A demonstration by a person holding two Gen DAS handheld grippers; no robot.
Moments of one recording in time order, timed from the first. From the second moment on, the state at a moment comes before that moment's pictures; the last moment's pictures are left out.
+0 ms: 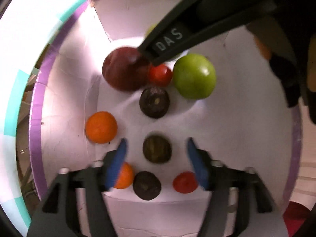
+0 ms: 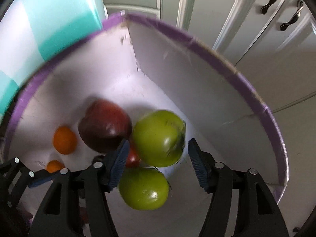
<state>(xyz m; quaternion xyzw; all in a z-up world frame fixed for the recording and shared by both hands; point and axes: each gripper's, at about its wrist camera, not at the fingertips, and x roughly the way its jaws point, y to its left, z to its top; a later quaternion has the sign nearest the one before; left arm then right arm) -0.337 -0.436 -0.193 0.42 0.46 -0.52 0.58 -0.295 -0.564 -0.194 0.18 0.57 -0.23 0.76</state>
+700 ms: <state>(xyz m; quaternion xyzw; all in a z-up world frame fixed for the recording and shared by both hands) -0.371 -0.393 -0.103 0.41 0.33 -0.51 0.68 -0.399 -0.507 -0.142 0.16 0.49 -0.29 0.80</state>
